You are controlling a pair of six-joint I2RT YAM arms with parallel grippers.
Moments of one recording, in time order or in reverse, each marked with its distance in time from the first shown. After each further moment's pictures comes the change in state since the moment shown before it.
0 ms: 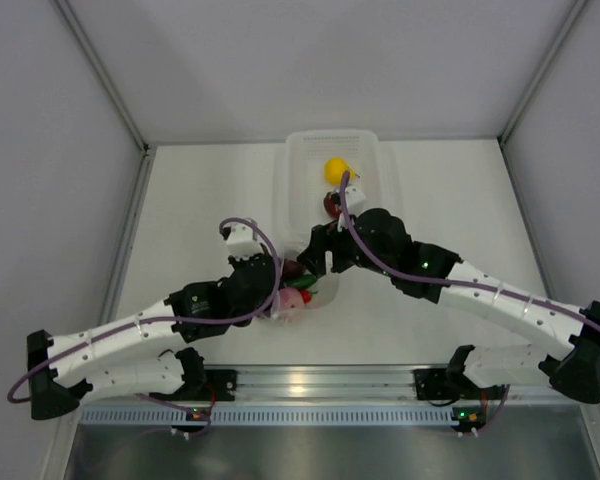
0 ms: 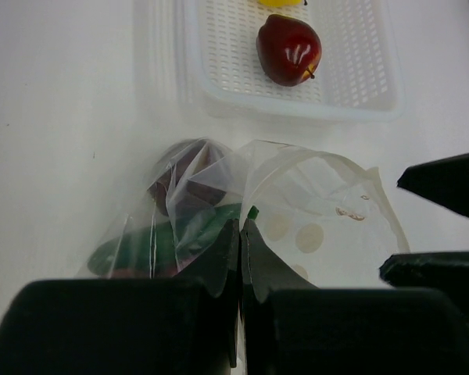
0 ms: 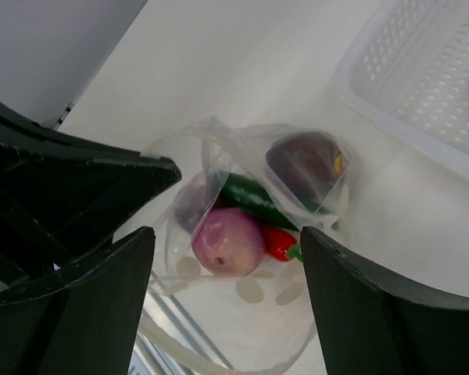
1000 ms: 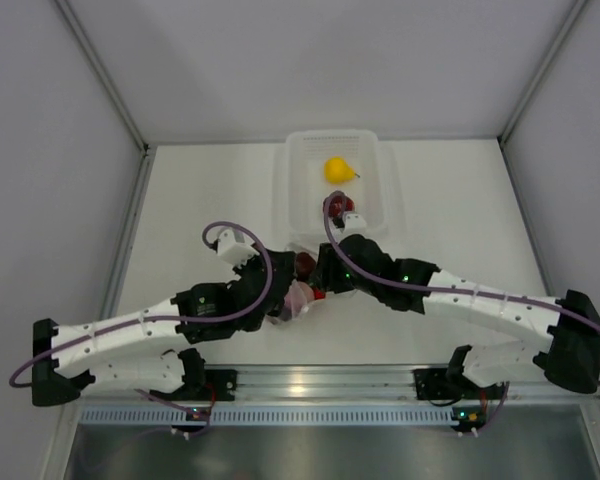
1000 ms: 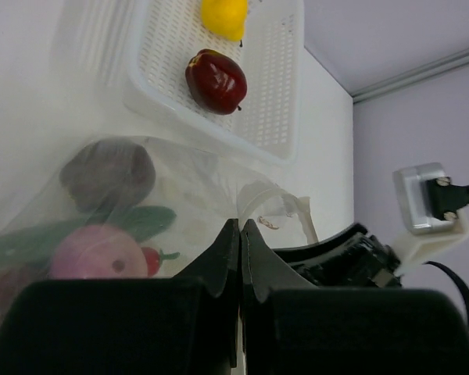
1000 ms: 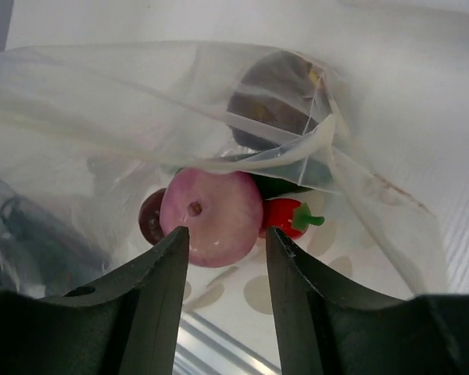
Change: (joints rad) left arm -0.092 0.056 0.081 0.002 -0.130 -0.478; right arm 0.087 0.039 -0.113 -0.080 0.187 0.256
